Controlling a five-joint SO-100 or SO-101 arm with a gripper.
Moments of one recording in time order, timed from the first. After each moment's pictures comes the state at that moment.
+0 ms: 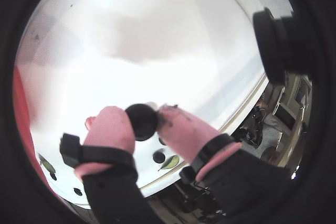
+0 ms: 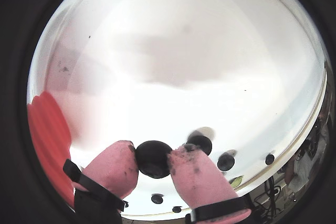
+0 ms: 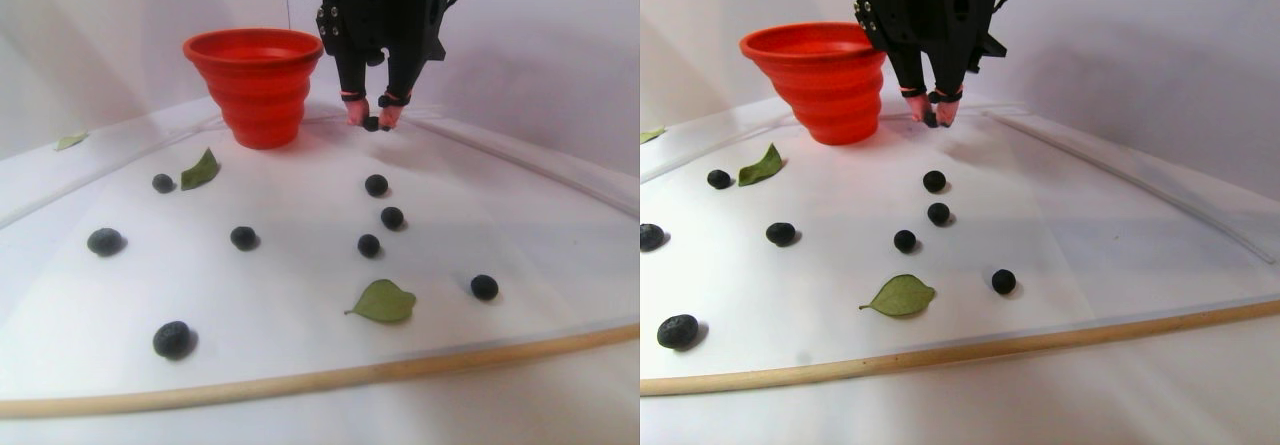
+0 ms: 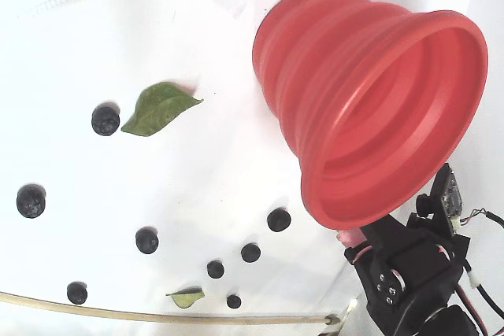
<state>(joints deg) 14.7 116.5 135.3 8.6 -65.5</state>
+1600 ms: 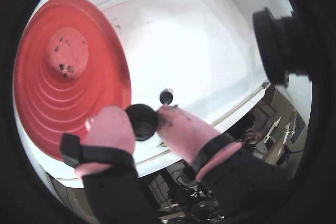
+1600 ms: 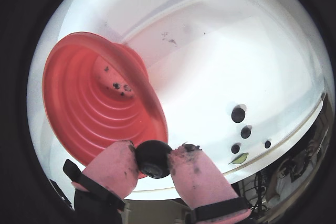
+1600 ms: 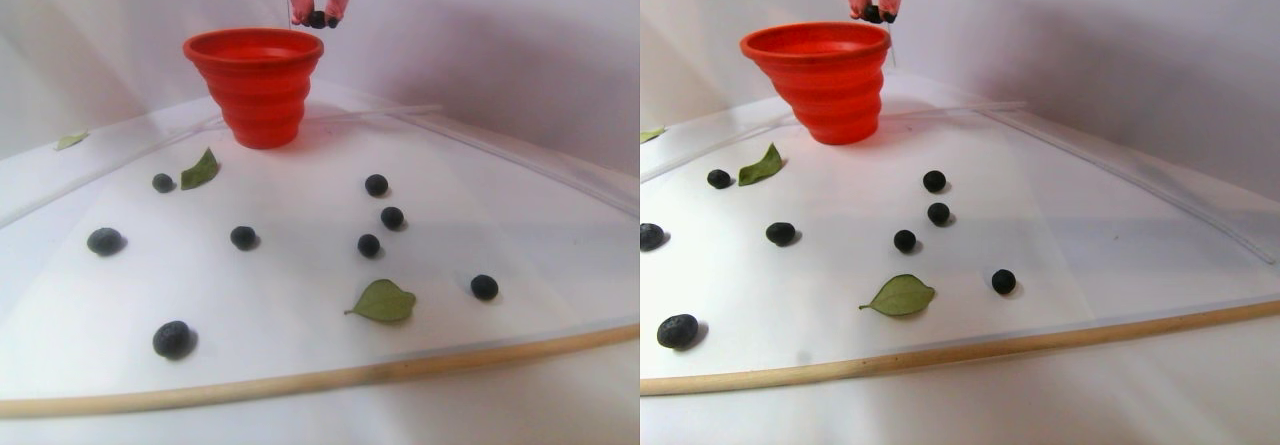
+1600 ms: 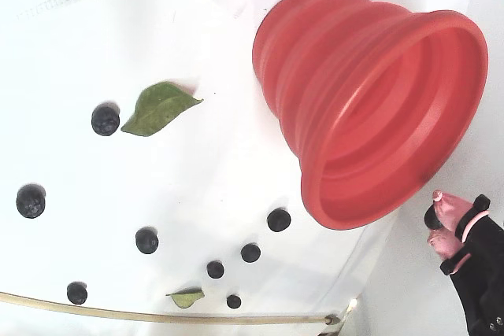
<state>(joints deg) 4.5 135.0 119.5 40.2 -70.8</state>
